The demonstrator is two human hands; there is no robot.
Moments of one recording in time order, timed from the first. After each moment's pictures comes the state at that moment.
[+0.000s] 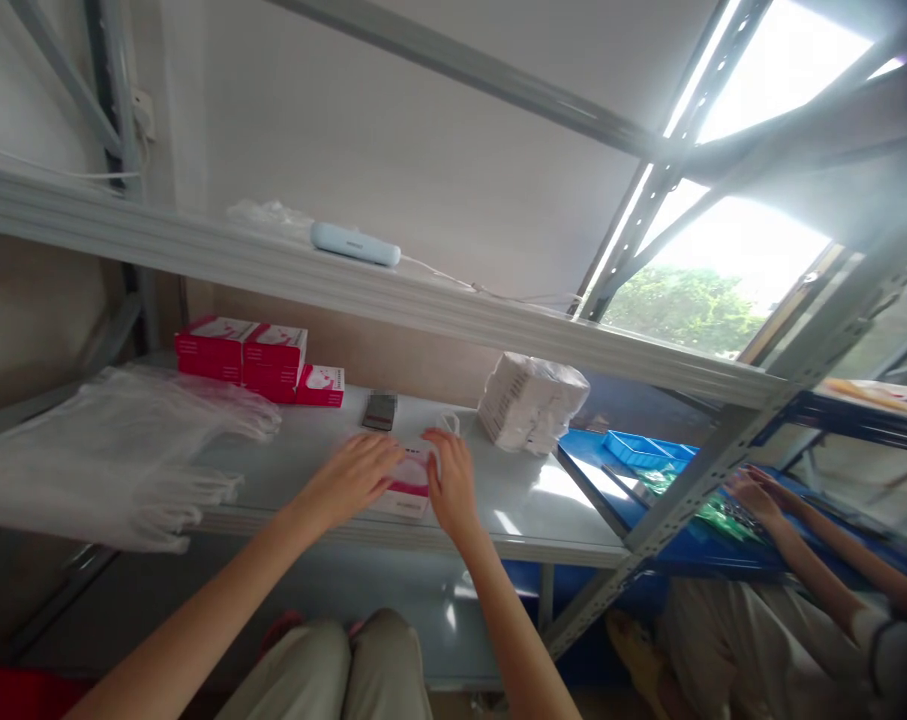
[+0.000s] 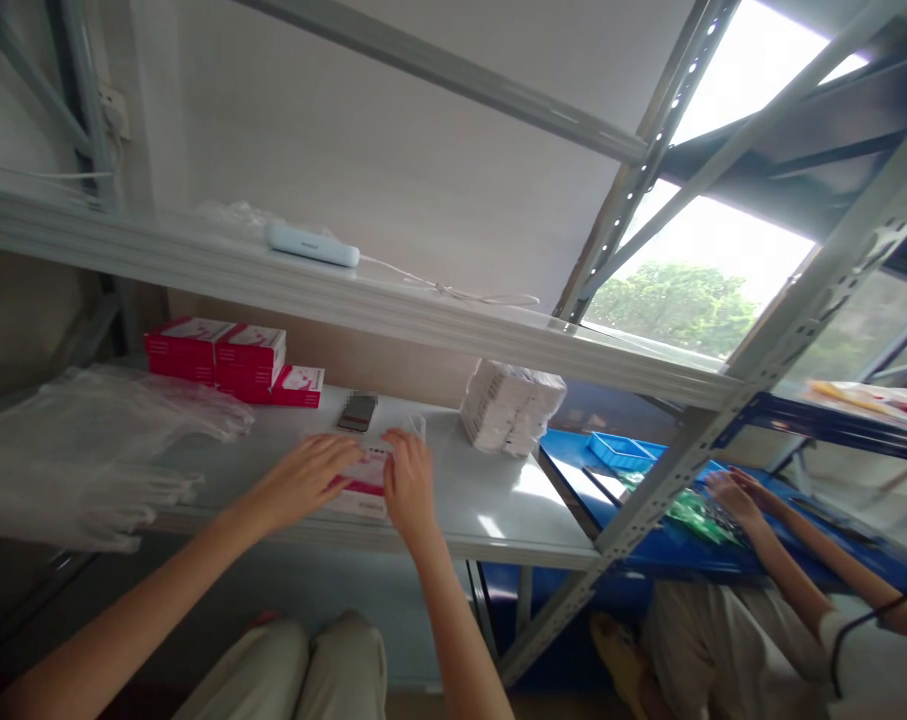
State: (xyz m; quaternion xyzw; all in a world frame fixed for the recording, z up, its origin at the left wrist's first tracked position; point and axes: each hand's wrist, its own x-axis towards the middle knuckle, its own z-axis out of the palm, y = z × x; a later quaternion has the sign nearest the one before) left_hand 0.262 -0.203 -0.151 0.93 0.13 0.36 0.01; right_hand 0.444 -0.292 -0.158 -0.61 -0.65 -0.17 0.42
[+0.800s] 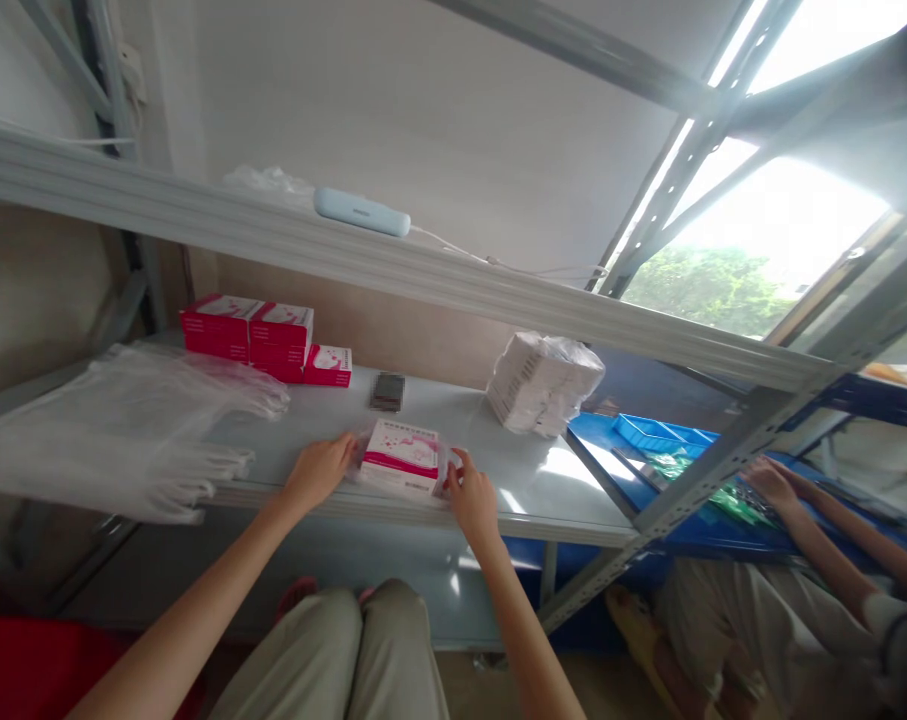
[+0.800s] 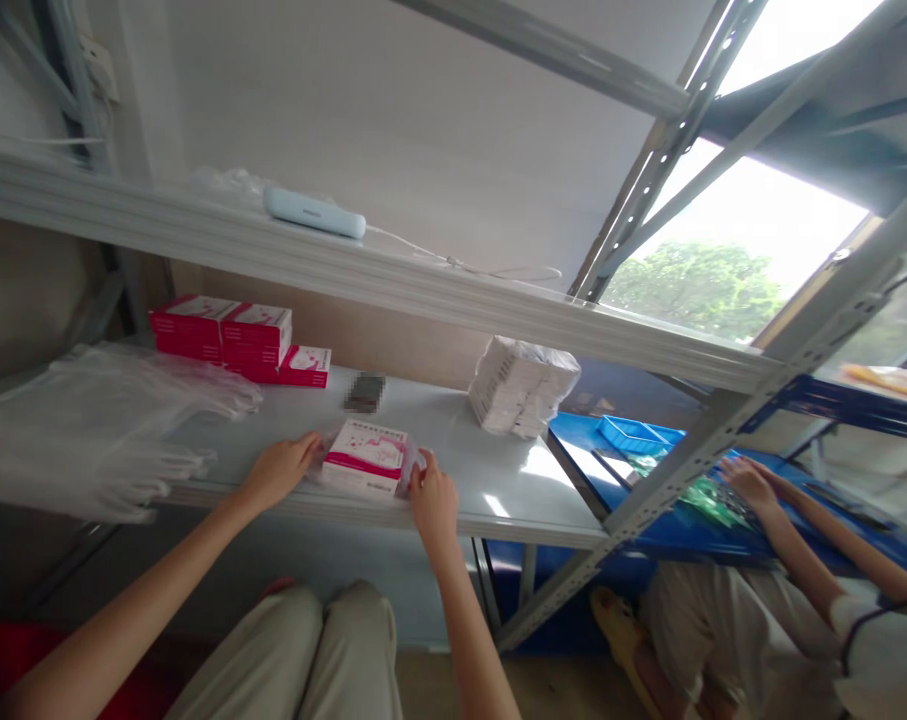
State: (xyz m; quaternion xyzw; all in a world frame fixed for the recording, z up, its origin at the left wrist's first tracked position) left_hand 0.243 -0.171 -0.206 0.89 0.41 0.19 0.05; right_hand 0.464 -0.308 -0.208 -0.83 -0.49 -0.02 0.28
